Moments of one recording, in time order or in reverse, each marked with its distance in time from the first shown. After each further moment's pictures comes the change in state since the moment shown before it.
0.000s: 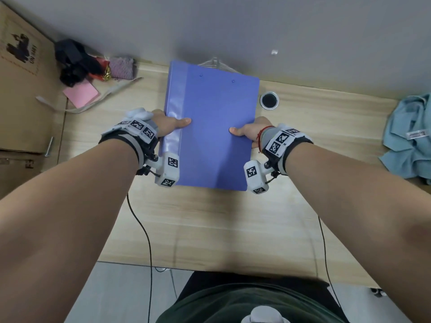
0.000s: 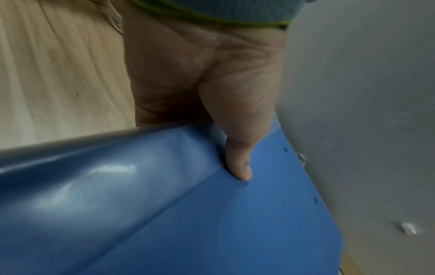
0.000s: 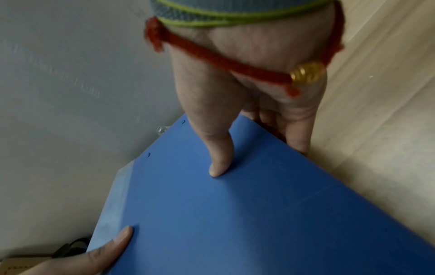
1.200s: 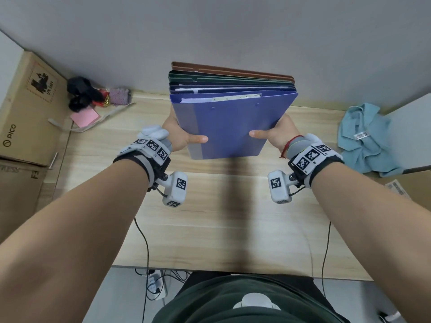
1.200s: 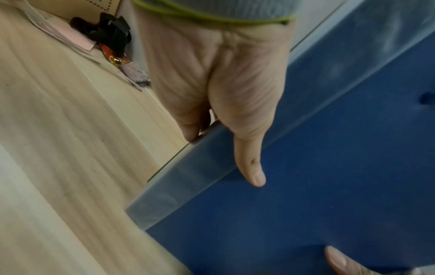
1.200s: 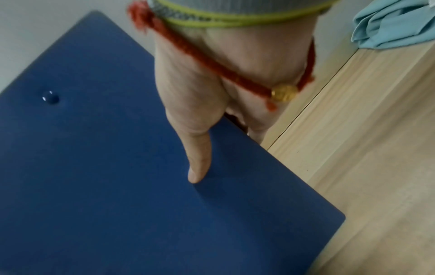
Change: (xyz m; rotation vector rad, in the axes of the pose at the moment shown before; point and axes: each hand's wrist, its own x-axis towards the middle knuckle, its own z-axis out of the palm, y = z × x) left_hand -0.173 0.071 0.026 -0.430 0.021 0.564; right_hand -0.075 0.061 -0.126 0.259 0.065 -0.628
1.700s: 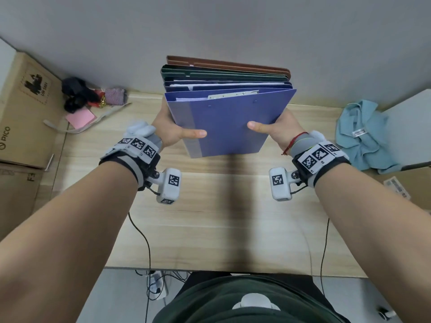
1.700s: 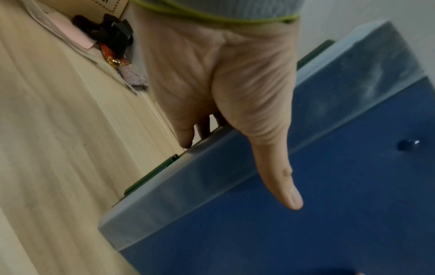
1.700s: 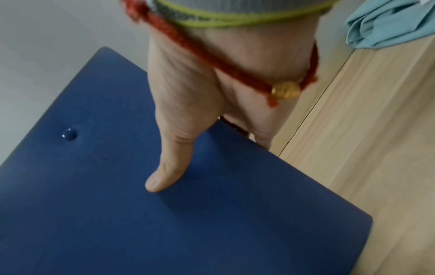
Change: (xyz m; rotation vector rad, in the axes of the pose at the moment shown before) left_hand -0.002 0.014 -0.013 -0.085 -0.072 0.122; right_hand -0.011 -0.017 -0.008 0.143 -0.077 -0.089
